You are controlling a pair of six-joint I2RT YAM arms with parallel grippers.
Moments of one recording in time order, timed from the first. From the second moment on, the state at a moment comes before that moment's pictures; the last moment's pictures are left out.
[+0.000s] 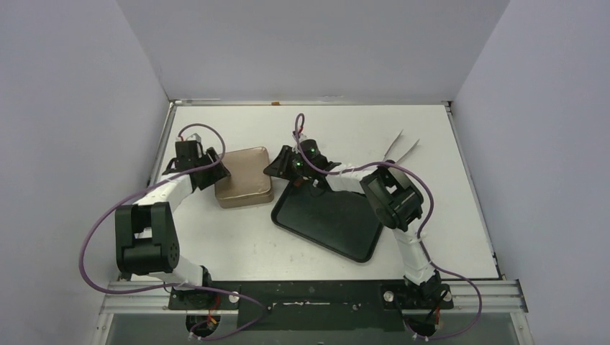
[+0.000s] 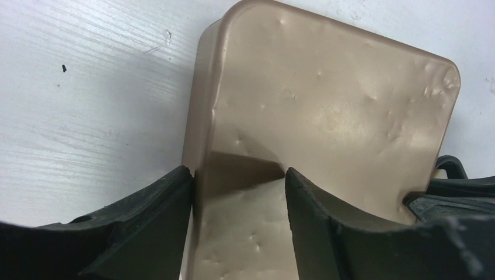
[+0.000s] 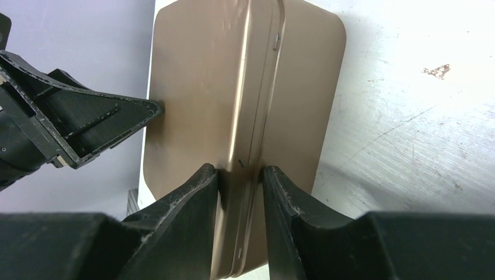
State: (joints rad) left arm 0.07 1.53 0.87 -0.19 0.15 -0.49; right arm 0.71 2.17 1.36 0.37 -0.34 0.92
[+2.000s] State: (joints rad) left arm 0.12 1.51 0.91 -0.33 0.20 -0.41; right arm 0.73 2.17 1.44 0.25 -0.39 0.86
